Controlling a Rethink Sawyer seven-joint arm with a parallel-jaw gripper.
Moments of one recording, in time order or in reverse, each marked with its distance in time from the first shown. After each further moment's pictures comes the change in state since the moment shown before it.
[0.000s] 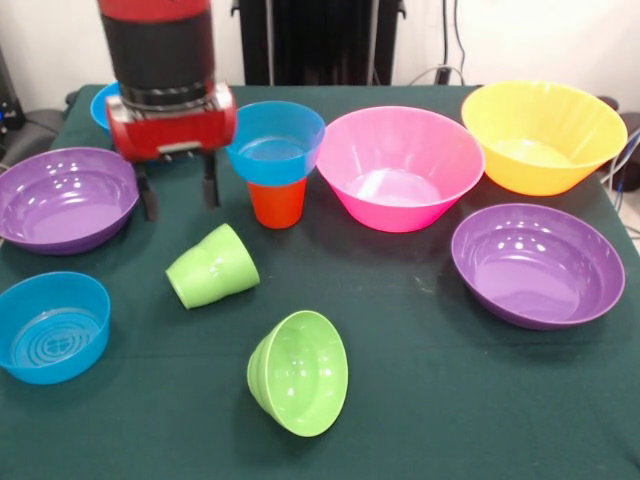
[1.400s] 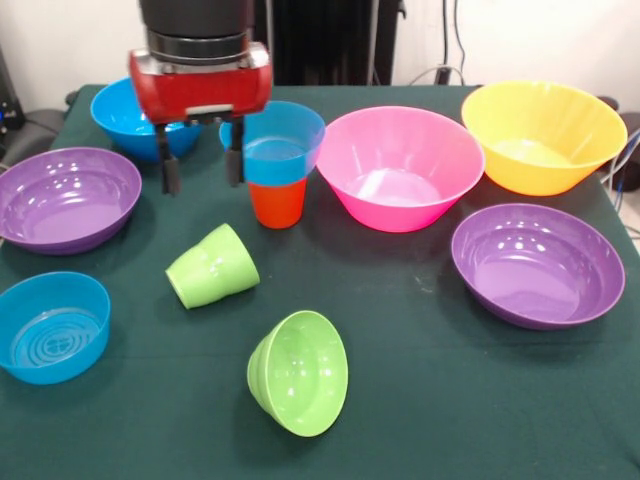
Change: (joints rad) arm 0.113 -0.073 -0.056 0.002 0.024 0.006 0.017
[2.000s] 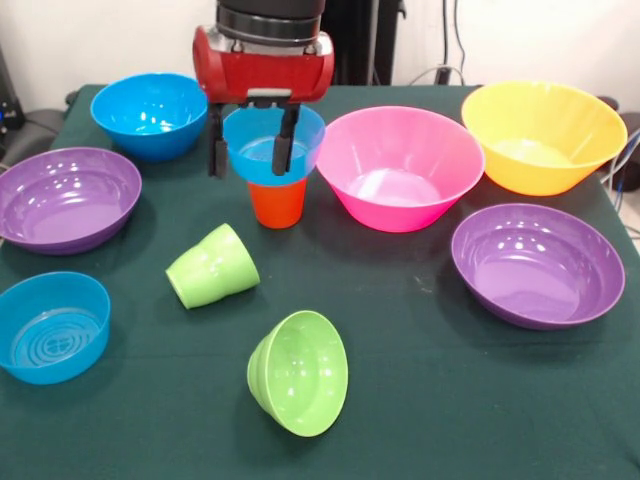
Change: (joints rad) arm 0.151 -0.037 -0.127 0.016 -0.008 -0.061 0.126
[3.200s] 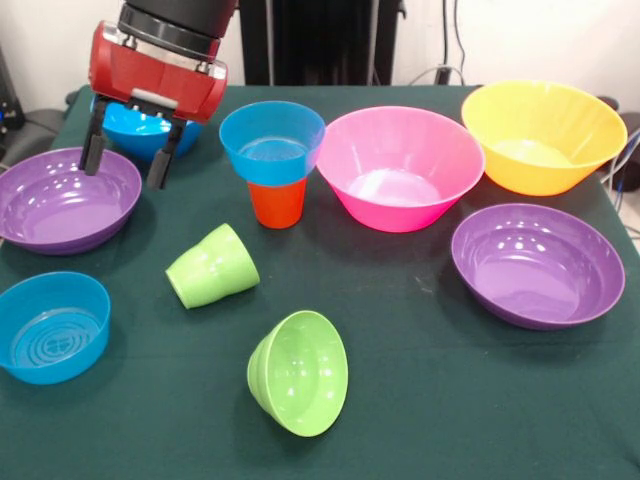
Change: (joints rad) arm 0.091 0.086 -0.289 -0.018 -0.069 -0.337 0.155
